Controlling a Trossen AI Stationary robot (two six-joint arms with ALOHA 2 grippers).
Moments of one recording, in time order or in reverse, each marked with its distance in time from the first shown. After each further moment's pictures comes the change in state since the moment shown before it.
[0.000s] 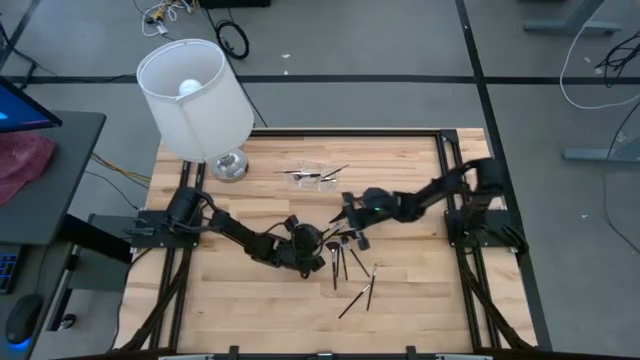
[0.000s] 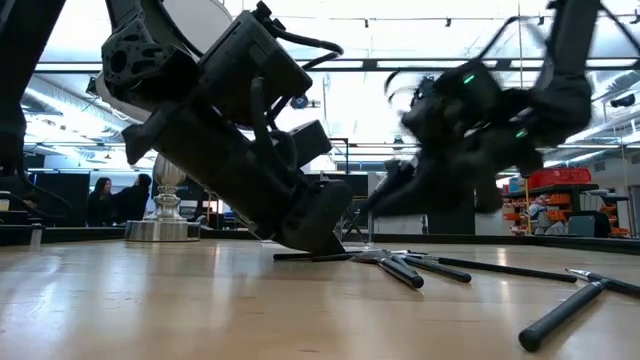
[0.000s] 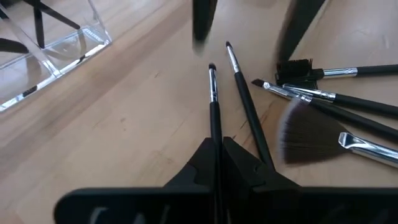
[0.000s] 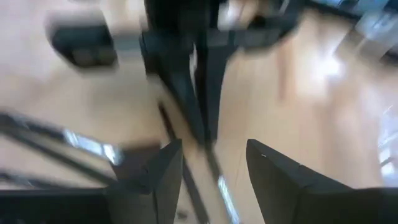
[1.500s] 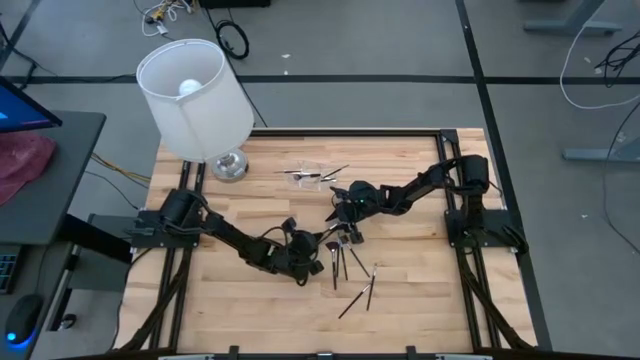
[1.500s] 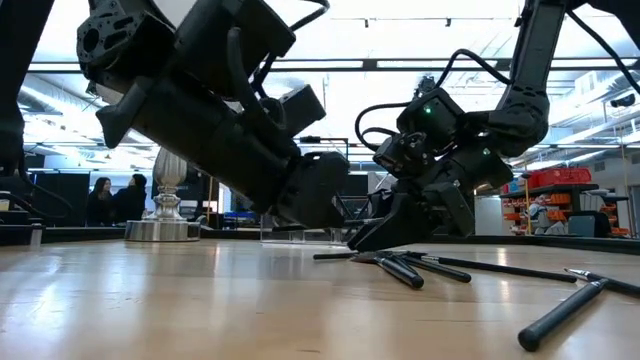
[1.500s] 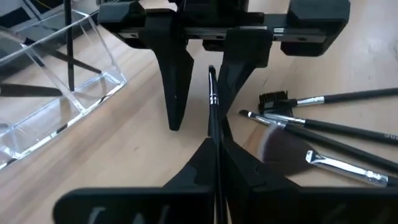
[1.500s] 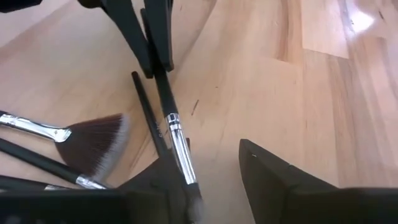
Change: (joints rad) left arm -0.064 -0.078 0.000 0.107 -0.140 0.141; right arm -0.081 0.110 0.123 -0.152 -0.073 0.013
